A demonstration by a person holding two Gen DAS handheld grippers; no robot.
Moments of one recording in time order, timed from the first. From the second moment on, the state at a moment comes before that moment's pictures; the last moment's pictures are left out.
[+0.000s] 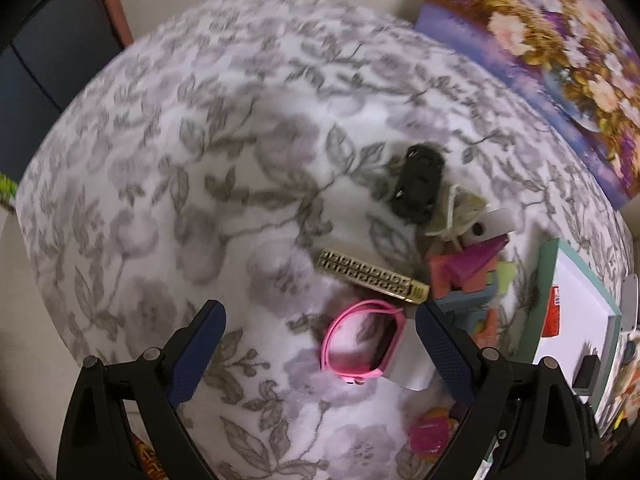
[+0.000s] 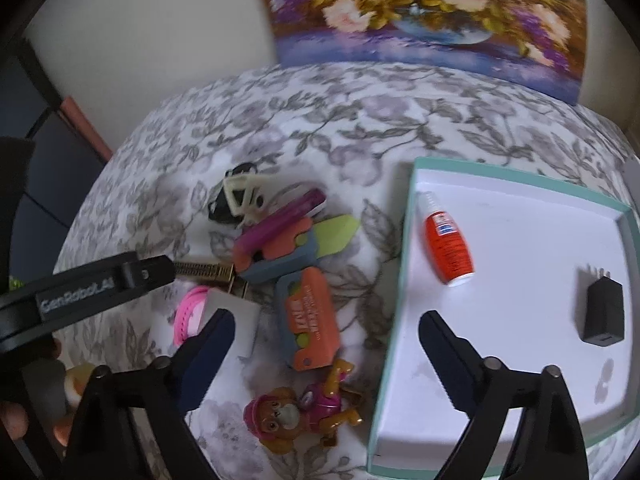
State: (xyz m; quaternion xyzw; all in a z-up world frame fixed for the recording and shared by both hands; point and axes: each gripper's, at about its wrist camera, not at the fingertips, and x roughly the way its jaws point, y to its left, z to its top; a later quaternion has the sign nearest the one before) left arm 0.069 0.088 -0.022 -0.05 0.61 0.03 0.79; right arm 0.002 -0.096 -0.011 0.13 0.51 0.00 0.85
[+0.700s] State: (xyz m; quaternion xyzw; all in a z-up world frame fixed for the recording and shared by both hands) left arm 0.068 0.079 -0.071 0.00 0.66 0.02 0.75; right arm 0.017 -0.067 -0.044 0.08 0.57 0.01 0.82
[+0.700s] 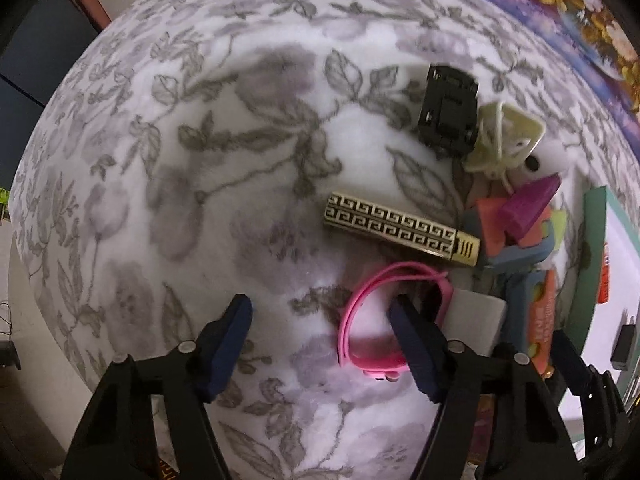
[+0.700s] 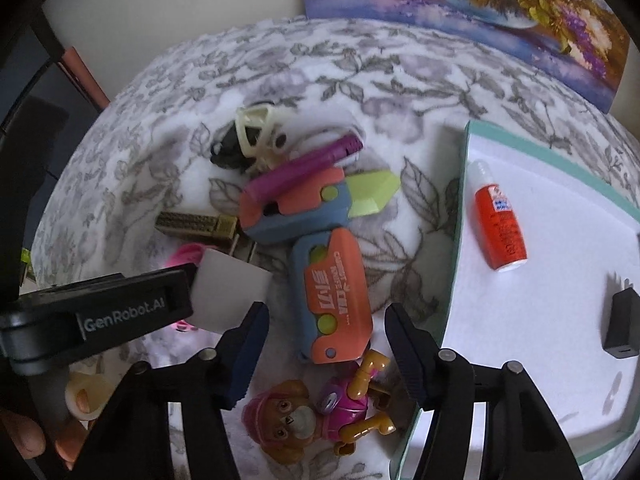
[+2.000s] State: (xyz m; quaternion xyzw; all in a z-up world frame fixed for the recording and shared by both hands) left arm 0.075 0.062 -0.023 0.01 0.60 0.00 0.80; right arm 0.023 -0.073 -0.050 0.07 0.57 -0.02 0.82
